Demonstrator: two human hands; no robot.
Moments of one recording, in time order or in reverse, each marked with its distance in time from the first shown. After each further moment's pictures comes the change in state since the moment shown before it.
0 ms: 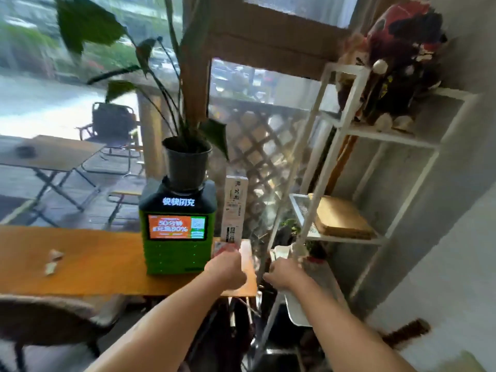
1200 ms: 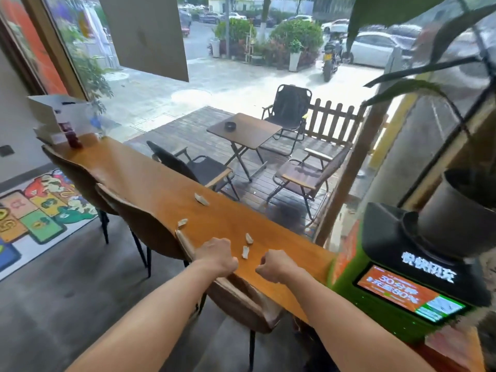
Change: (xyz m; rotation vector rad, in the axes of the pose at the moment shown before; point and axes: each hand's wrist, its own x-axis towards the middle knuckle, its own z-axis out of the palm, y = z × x) left_hand -0.090 -0.475 -0.163 0.024 0.122 -0.770; right_hand 0.089 -0.532 0.143 -0.131 -0.419 -0.580
